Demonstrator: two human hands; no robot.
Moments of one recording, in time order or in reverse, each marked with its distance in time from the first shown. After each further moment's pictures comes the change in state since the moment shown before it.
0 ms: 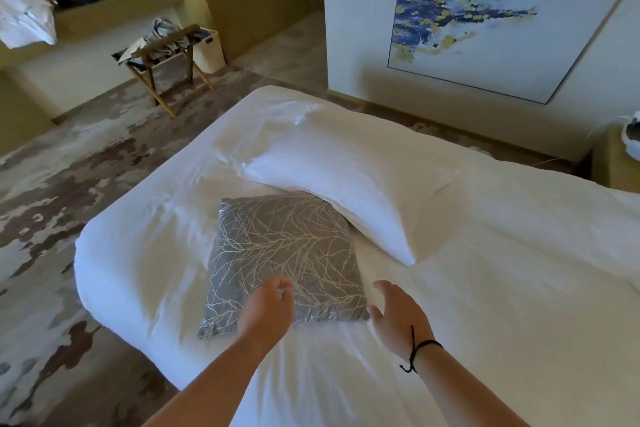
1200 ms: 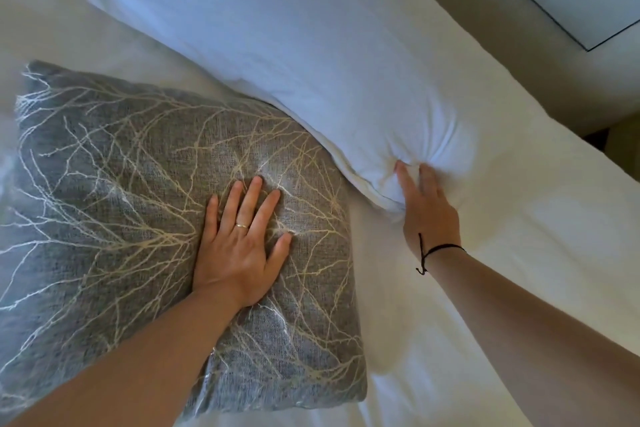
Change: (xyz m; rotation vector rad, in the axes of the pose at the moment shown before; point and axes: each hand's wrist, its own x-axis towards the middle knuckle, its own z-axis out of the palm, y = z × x) left_hand 0.305 -0.129 0.211 0.471 0.011 0.338; right_hand 0.378 0.109 0.078 -0.702 0.190 0.008
